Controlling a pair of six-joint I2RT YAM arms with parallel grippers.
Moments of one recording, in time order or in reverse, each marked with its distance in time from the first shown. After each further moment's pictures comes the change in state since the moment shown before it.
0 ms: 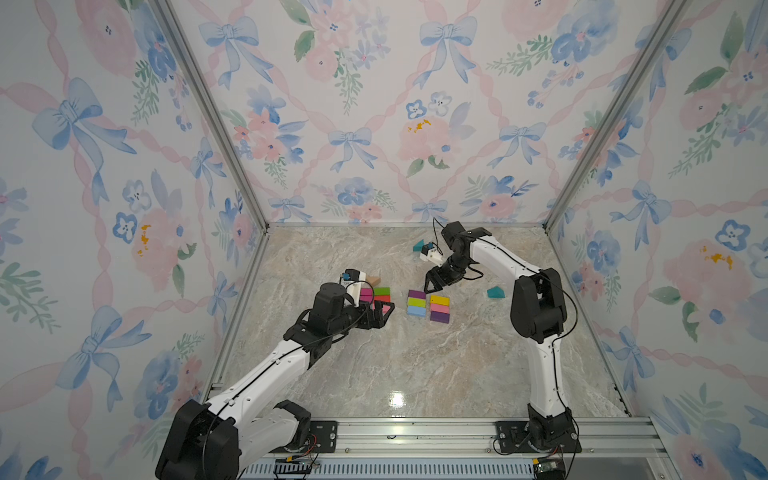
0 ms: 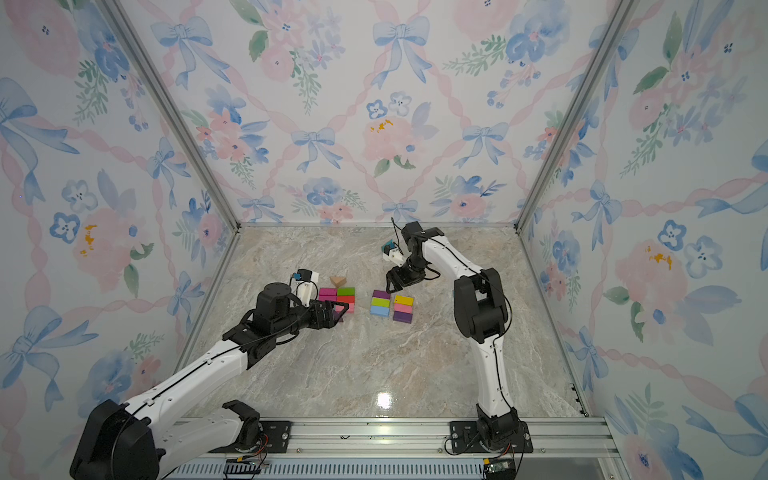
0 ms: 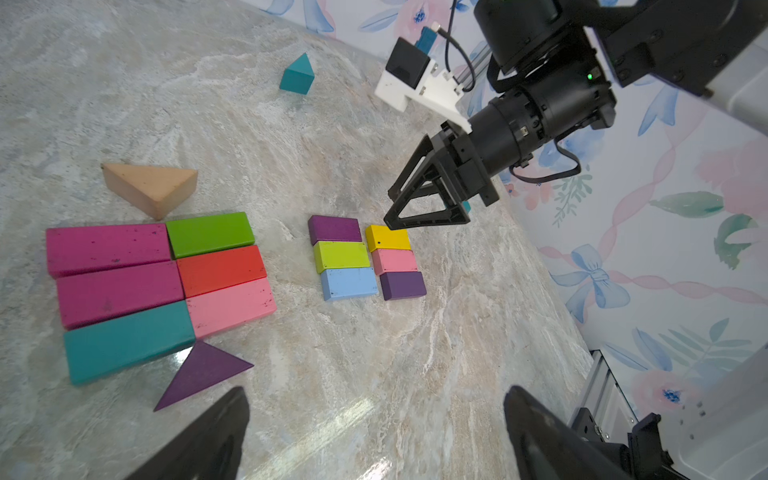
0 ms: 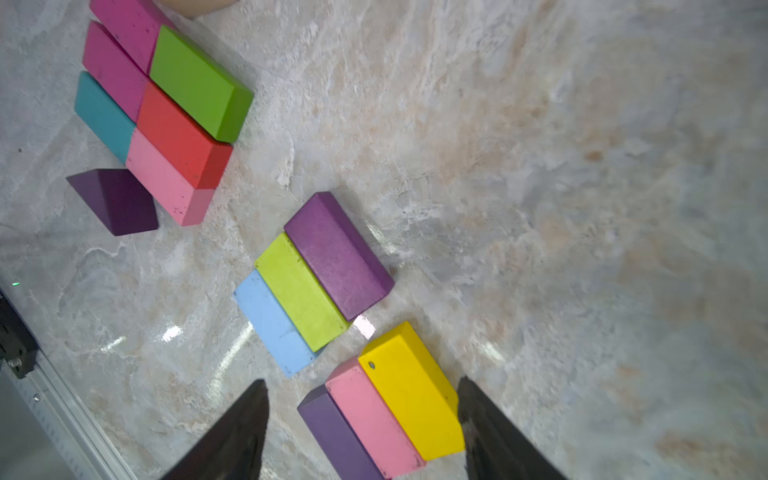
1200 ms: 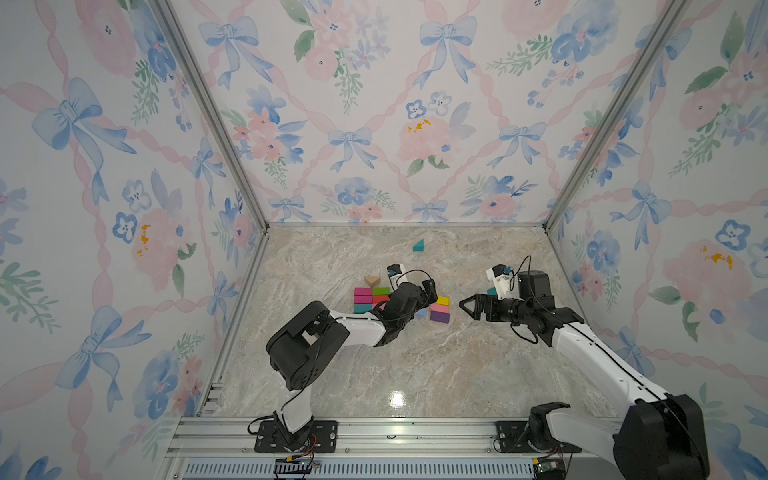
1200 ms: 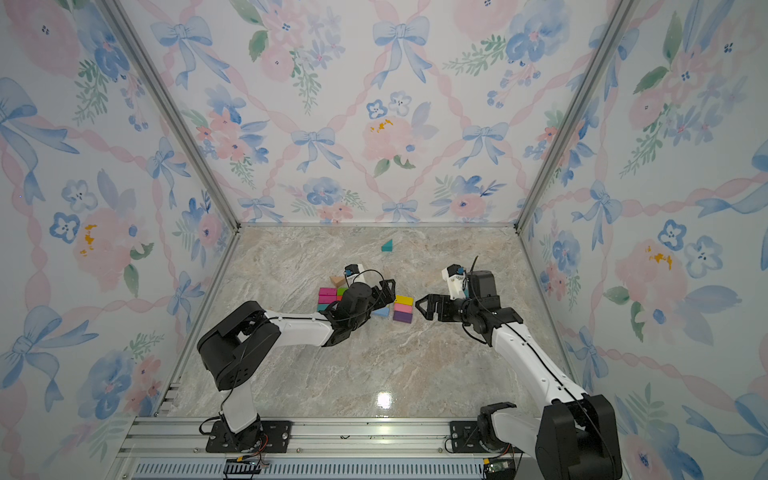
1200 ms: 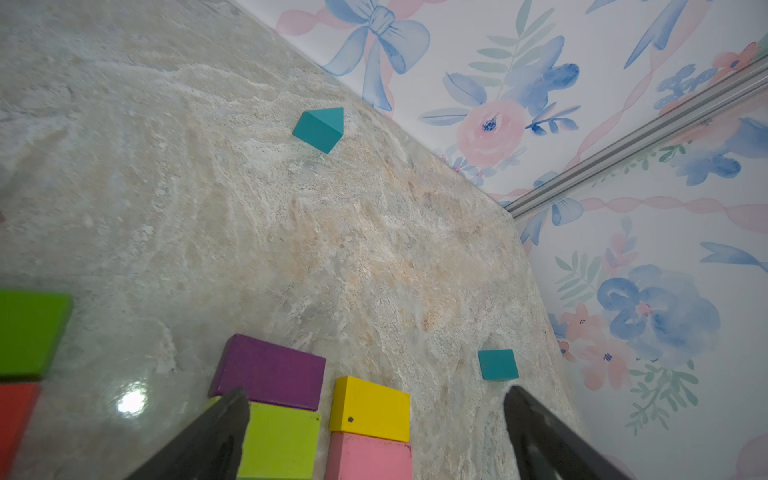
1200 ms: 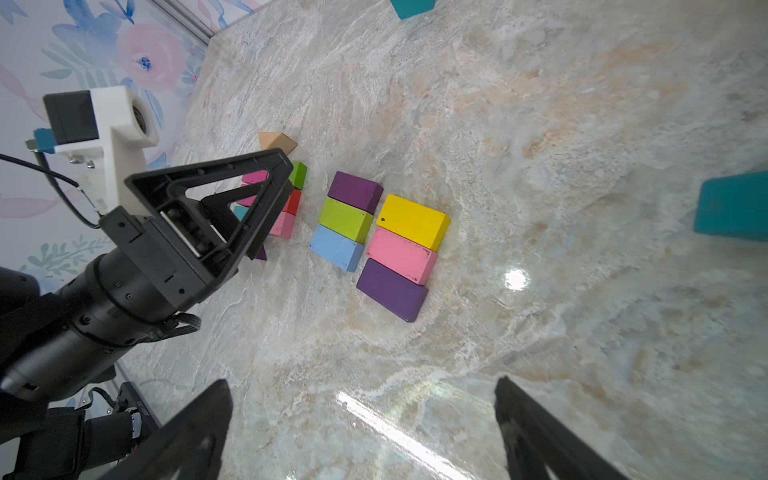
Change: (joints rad) left arm -0.342 0.787 0.320 0.577 -0.653 -0.389; right arm -0.183 -1.004 -1.120 0.698 -0.100 0.502
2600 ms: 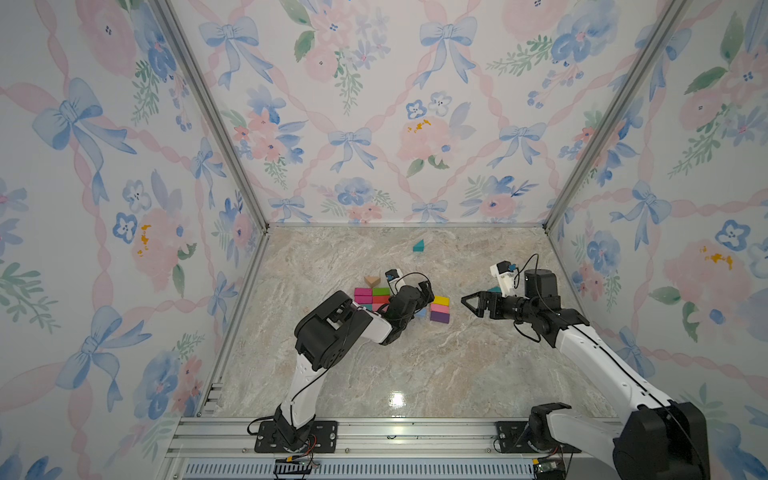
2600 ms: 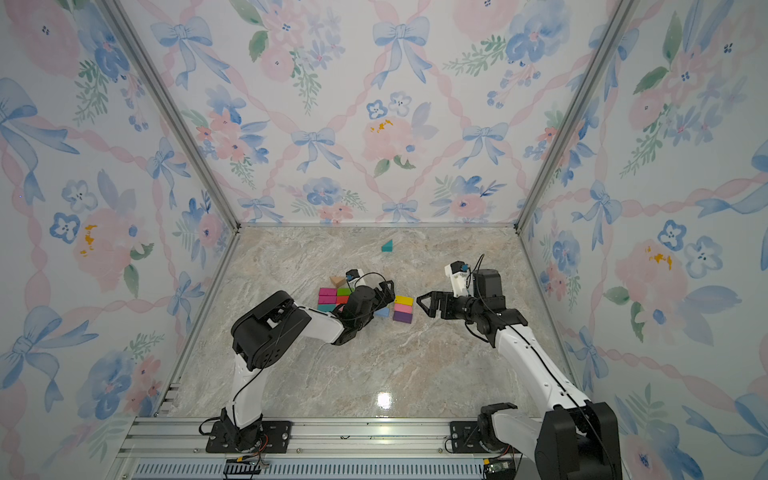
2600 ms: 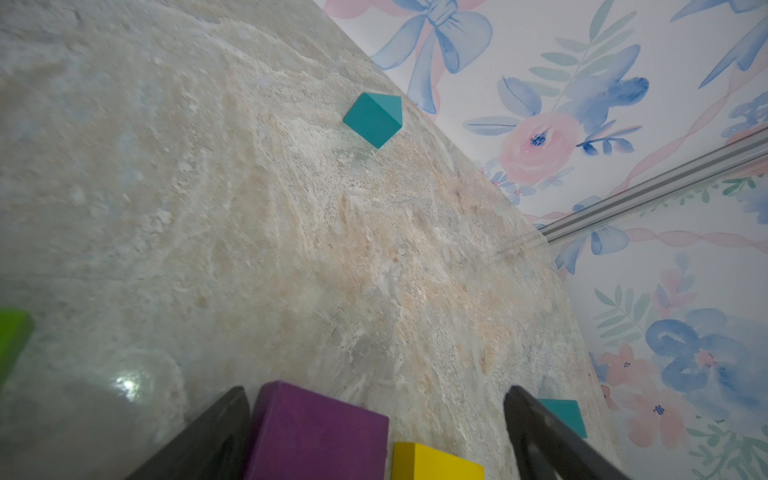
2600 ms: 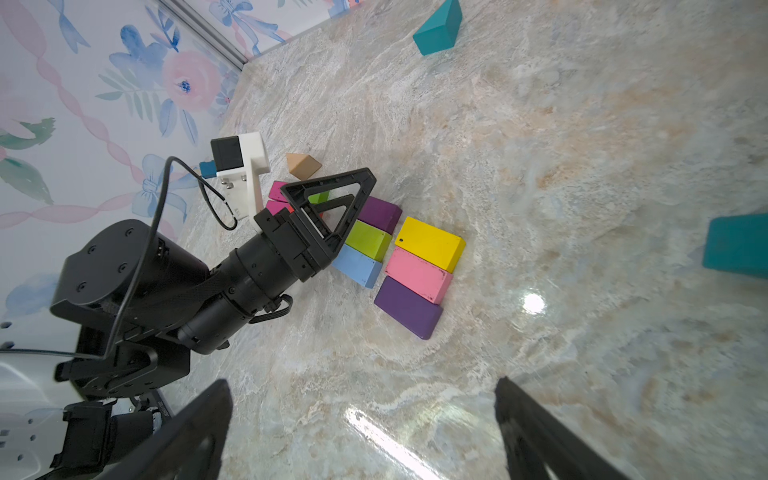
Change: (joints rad) left arm 0.037 0.215 0.043 0.163 -0.015 -0.053; right arm -0.029 -0.024 0.002 0.033 -0.067 -0.003
